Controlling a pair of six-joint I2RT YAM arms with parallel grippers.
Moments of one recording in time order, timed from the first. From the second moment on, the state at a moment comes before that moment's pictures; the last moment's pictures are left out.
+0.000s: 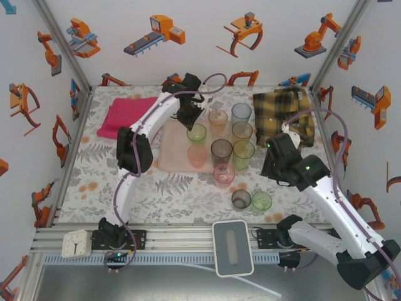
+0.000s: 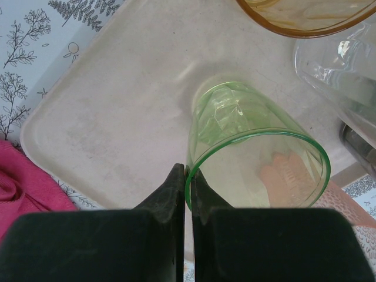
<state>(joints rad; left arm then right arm) -0.59 2.39 2.35 -1.15 0.10 0.22 0.53 0.92 1.00 -1.08 0.30 0.66</state>
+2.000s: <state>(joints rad) -0.63 1.83 2.21 -1.28 0.13 0.24 0.48 0.91 1.04 -1.06 0.28 0.63</state>
